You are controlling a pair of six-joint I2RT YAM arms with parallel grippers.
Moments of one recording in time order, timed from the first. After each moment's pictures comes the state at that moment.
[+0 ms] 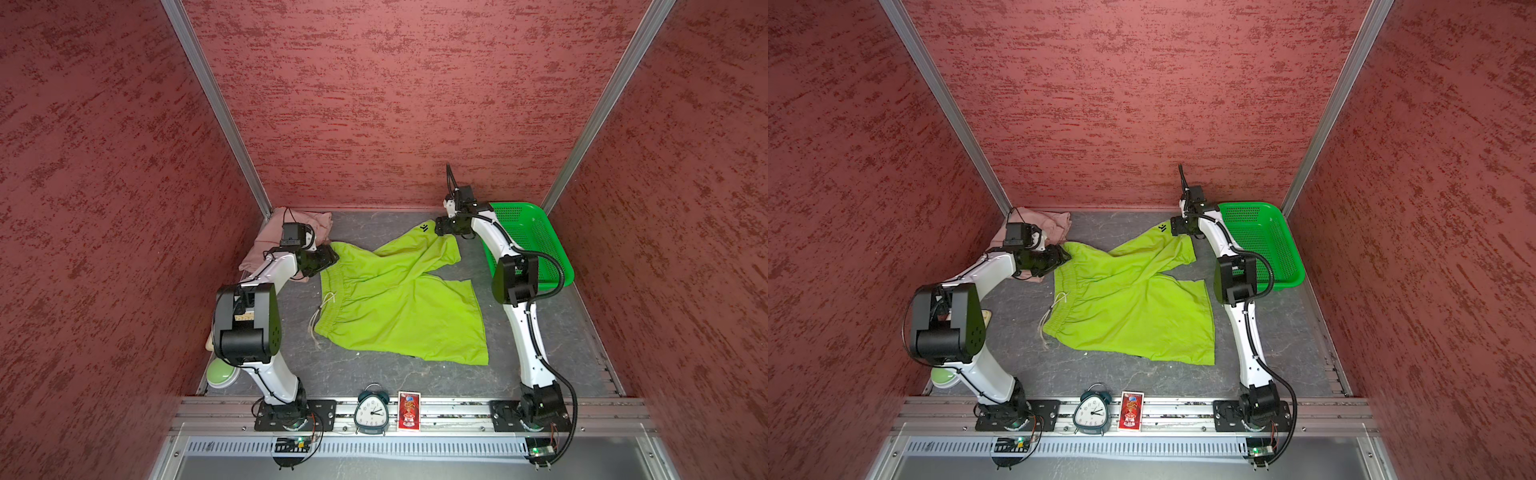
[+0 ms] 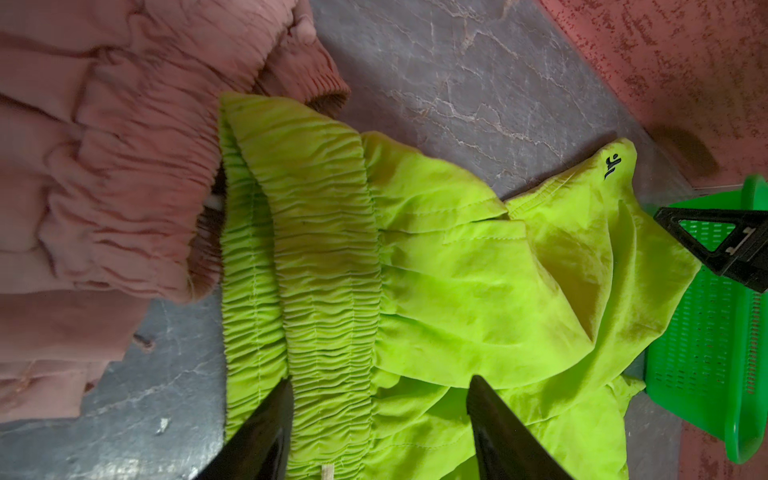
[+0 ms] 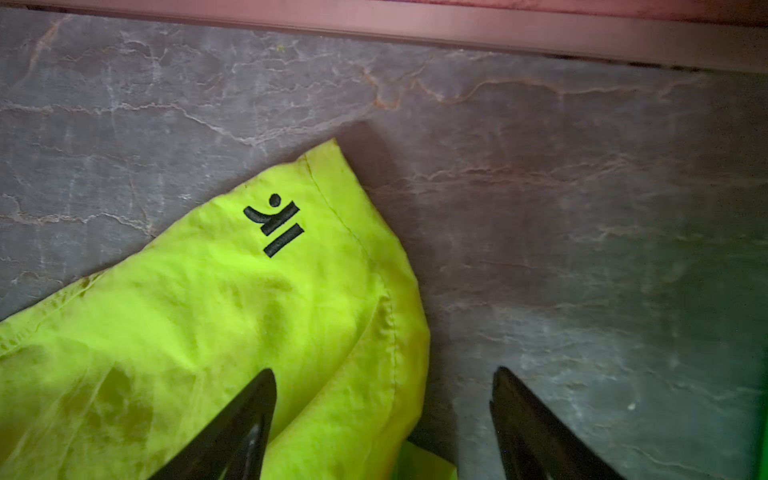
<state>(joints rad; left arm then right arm) 0.06 1.73 1.16 -0.42 0.39 -0.42 0.20 2.61 2.50 -0.89 -0.15 0.08</state>
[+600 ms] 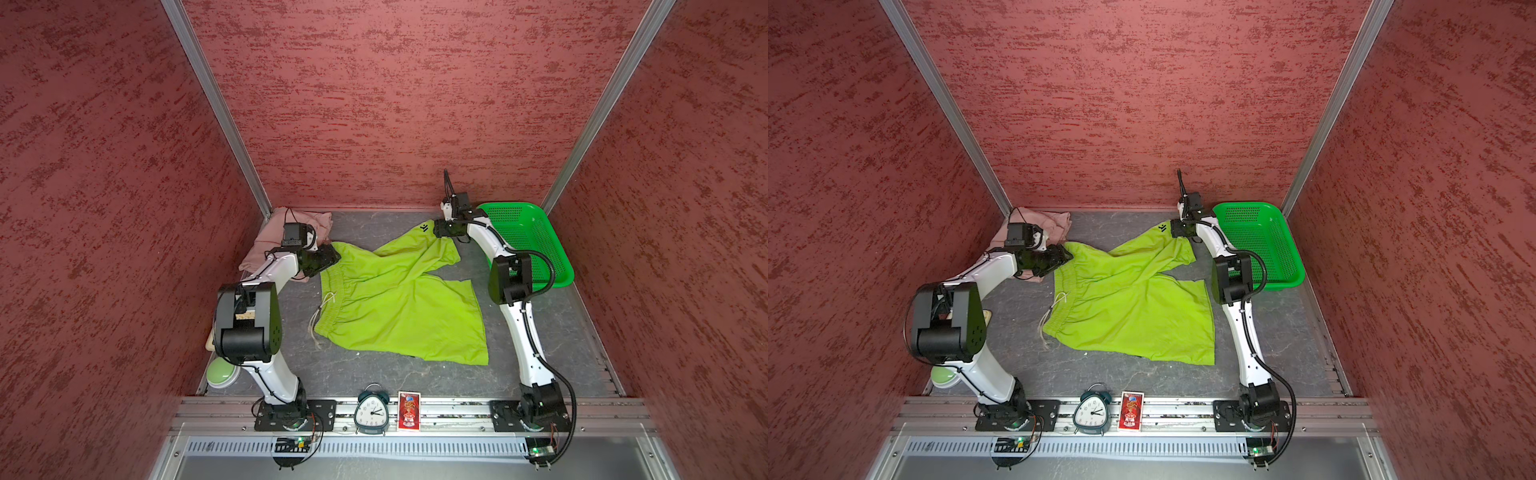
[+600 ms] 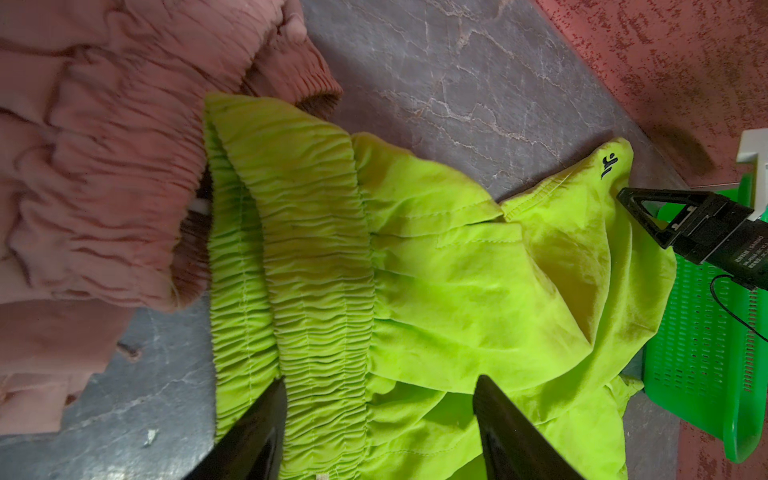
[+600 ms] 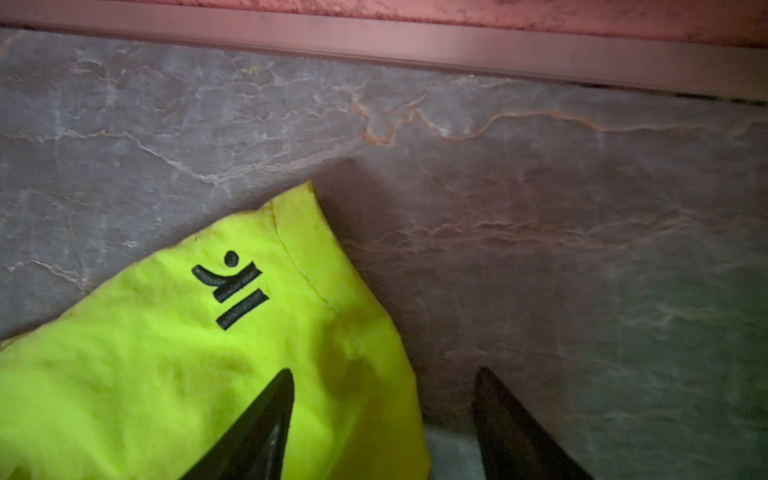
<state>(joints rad) 0.05 1.74 1.16 -0.40 0.39 -0.42 0.20 2.70 2.50 -0.72 -0.16 0.08</state>
